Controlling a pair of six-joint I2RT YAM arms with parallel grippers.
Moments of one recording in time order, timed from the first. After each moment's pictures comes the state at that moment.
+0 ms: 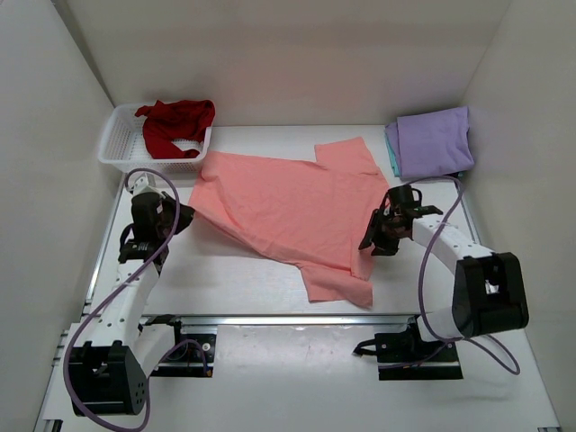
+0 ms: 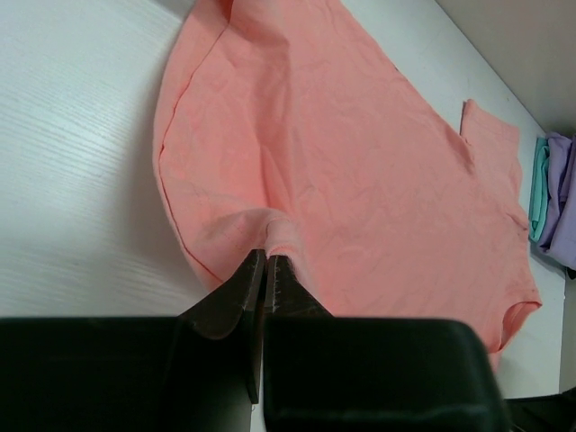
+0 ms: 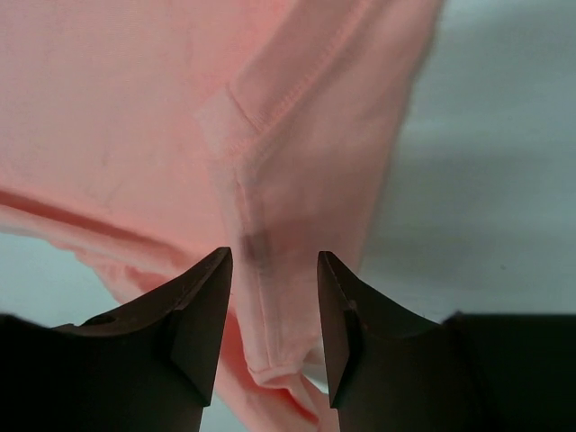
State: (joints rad) left arm 0.02 0.95 0.63 -0.16 0.06 -0.65; right arm 0.15 1.39 0.81 -0.57 -0.23 0.52
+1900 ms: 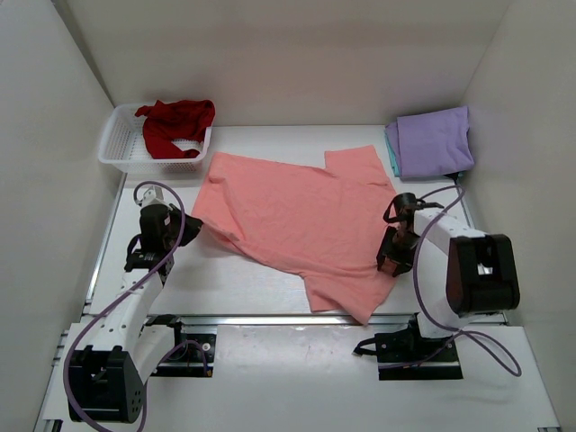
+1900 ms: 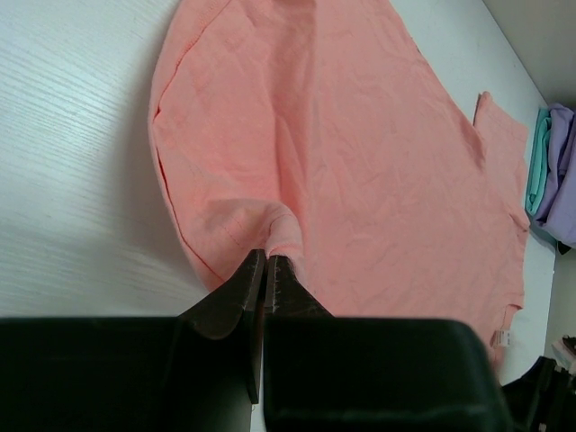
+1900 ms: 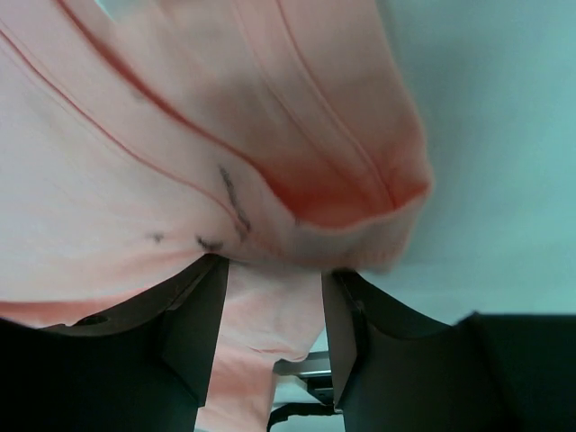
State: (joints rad) left arm -0.03 0.91 0.52 -0.13 0.07 -0.72; right arm 0.08 1.50 0.80 -0.79 -0.04 0.50
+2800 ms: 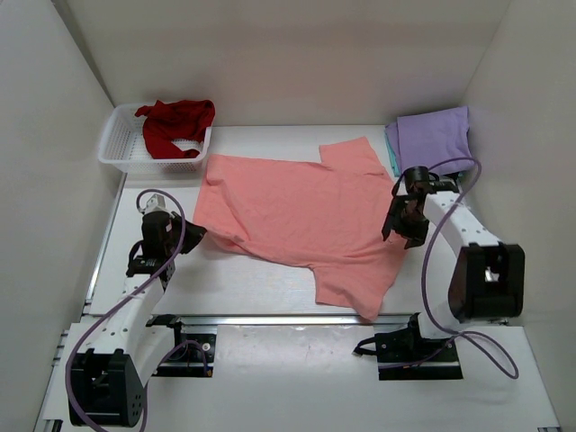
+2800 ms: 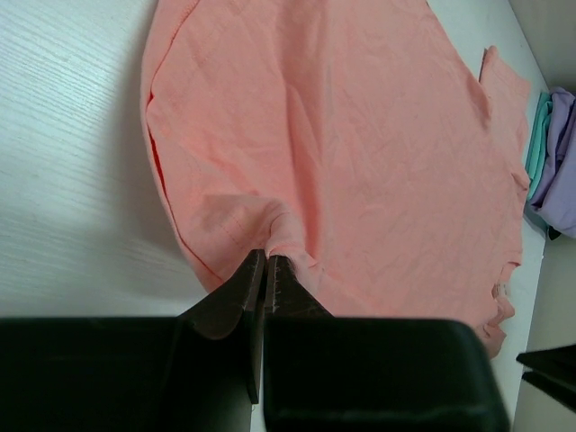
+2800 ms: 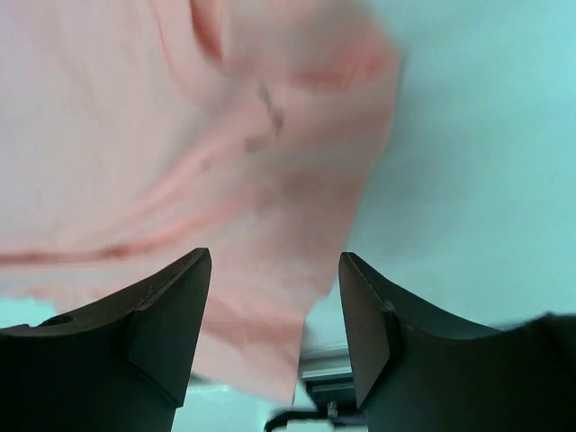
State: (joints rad) left arm -0.03 0.88 0.45 -0.13 0.11 -0.76; right arm 0.04 1.53 1.08 -0.88 0.01 0.41
